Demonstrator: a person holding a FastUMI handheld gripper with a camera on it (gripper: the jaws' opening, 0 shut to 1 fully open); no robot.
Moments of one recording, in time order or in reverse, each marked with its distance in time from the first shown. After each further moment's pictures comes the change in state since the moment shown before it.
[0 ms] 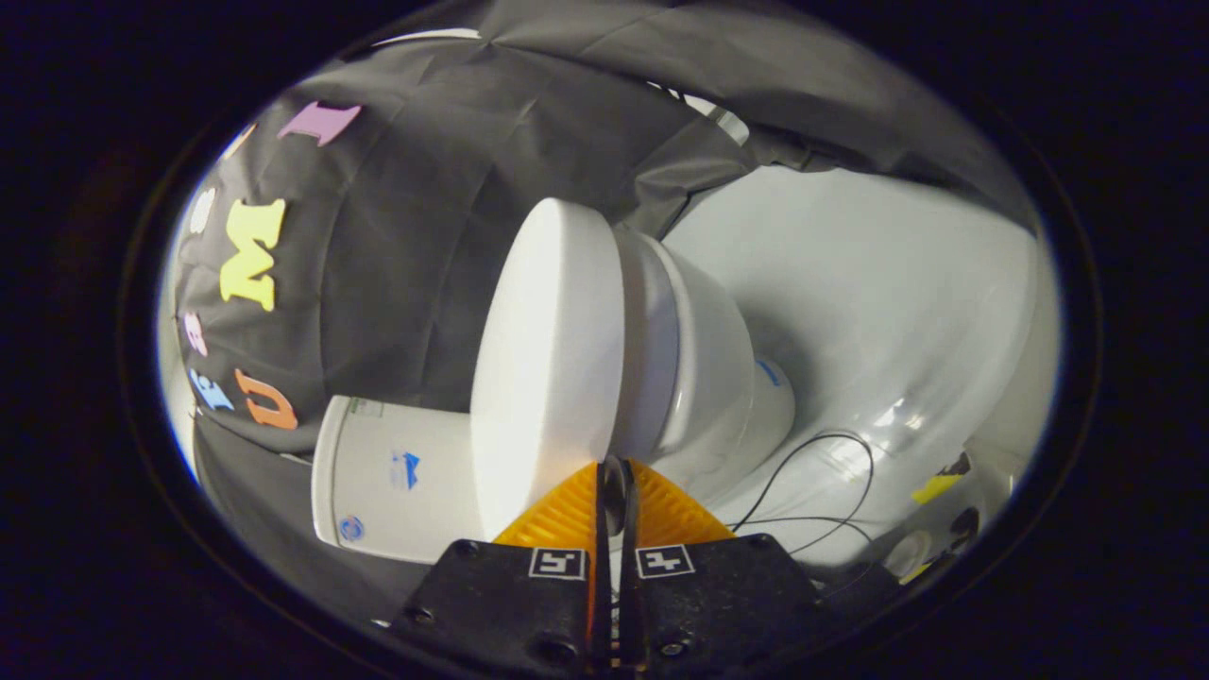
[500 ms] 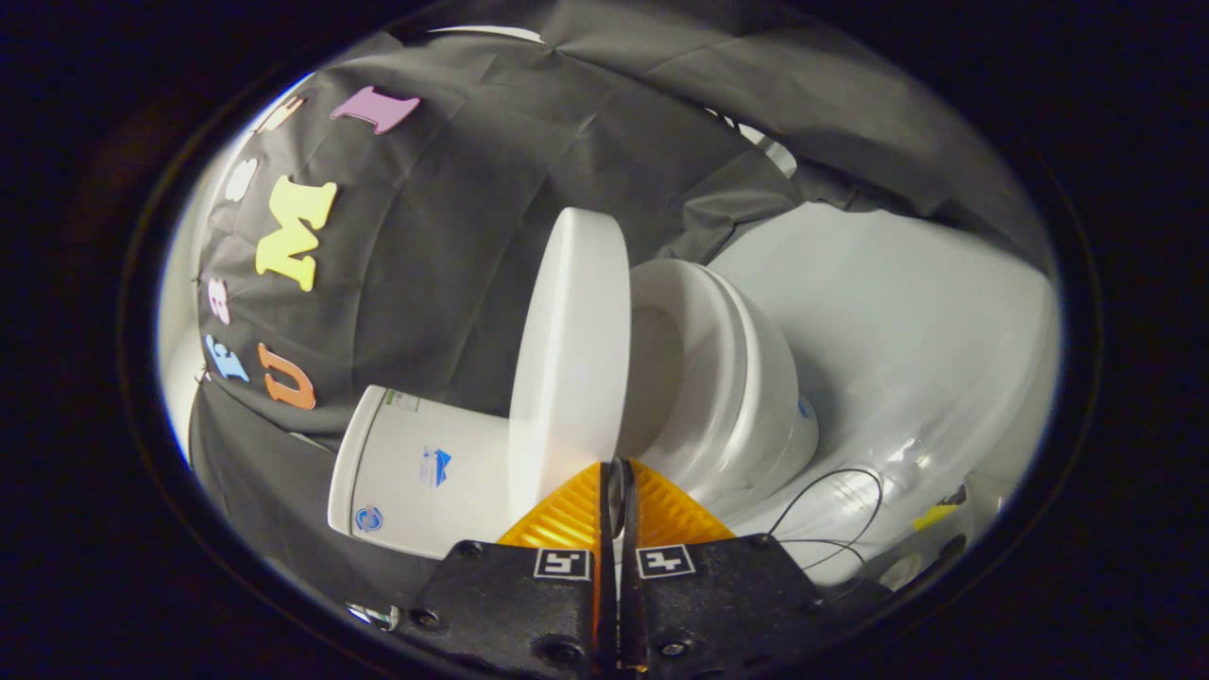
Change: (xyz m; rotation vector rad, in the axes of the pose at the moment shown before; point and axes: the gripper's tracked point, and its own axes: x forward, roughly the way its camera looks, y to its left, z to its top) arm -0.015 0.040 0.005 -0.137 -0.057 0.040
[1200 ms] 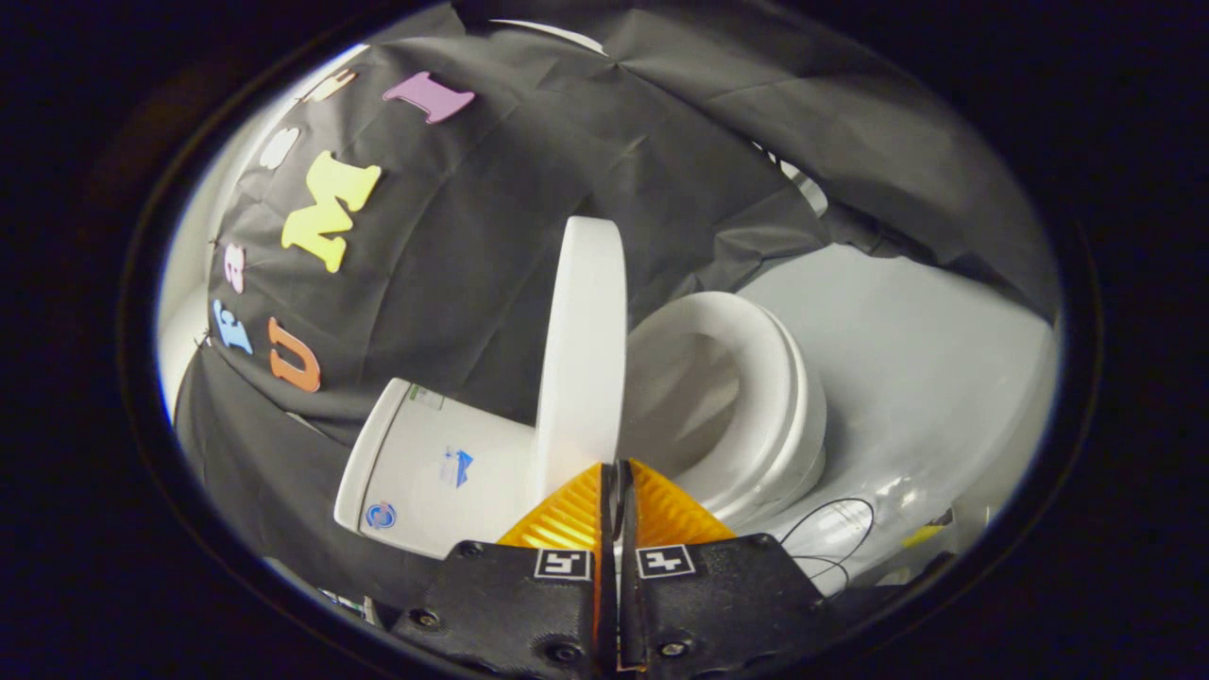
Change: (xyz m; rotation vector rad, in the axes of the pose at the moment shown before) arm -0.020 0.062 0.005 -0.125 -0.063 0.005
